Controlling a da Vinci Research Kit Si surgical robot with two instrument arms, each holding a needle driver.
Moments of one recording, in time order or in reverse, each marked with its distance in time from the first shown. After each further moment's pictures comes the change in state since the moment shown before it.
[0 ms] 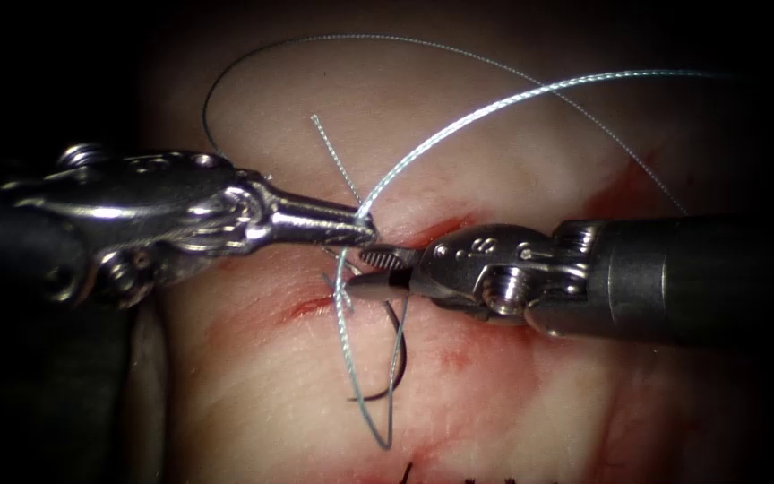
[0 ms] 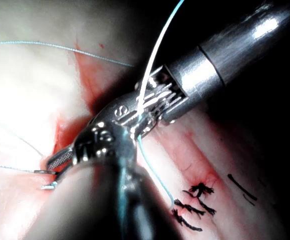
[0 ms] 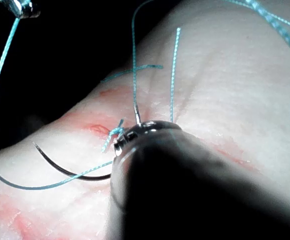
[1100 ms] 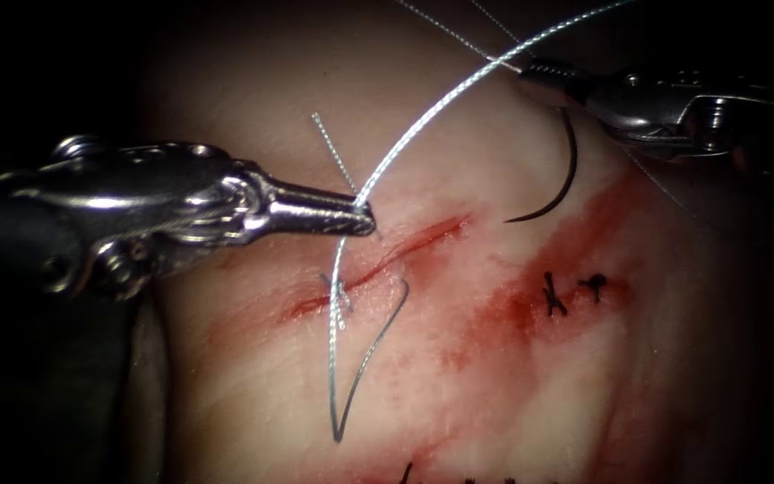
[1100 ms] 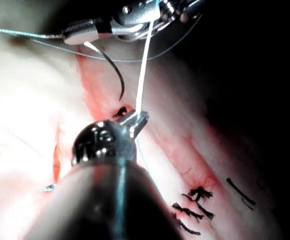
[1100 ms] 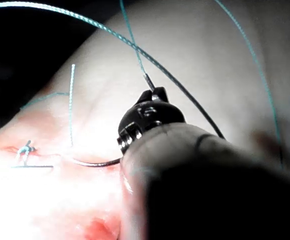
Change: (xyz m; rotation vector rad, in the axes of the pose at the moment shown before) right arm -0.001 0.012 -0.017 -0.400 0.160 -0.010; left arm 0.001 0.000 0.000 0.033 0.022 -0.006
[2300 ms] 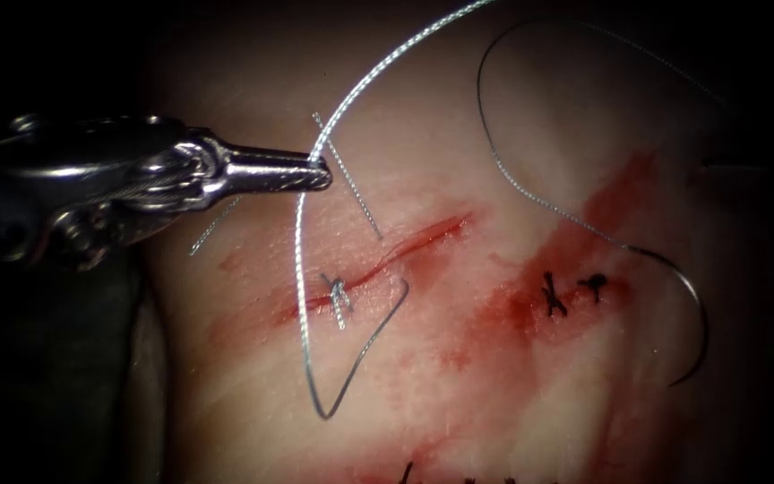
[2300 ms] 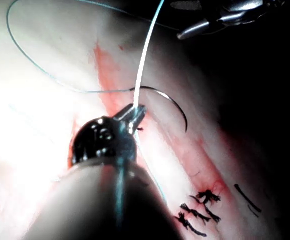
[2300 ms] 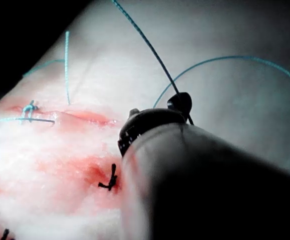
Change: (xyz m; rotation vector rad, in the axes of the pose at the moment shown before) right arm 0.001 0.003 -0.012 -0.103 -0.016 0.150; left arm 0.000 -0.001 -0.003 0.038 0.077 -0.070
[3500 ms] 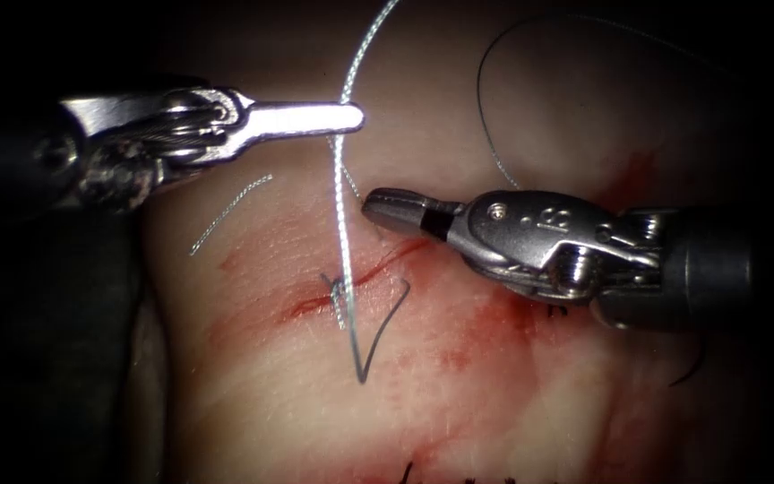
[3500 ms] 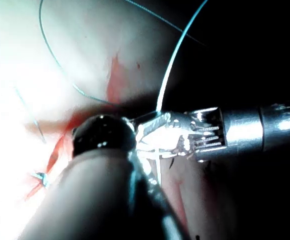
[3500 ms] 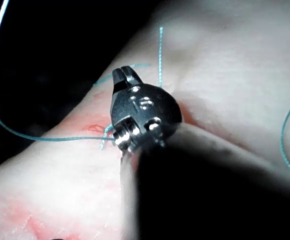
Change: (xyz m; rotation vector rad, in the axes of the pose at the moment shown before) right arm -0.001 -0.021 0.018 0.495 0.230 -0.041; left arm 0.004 0.000 0.002 -0.328 0.238 -0.205
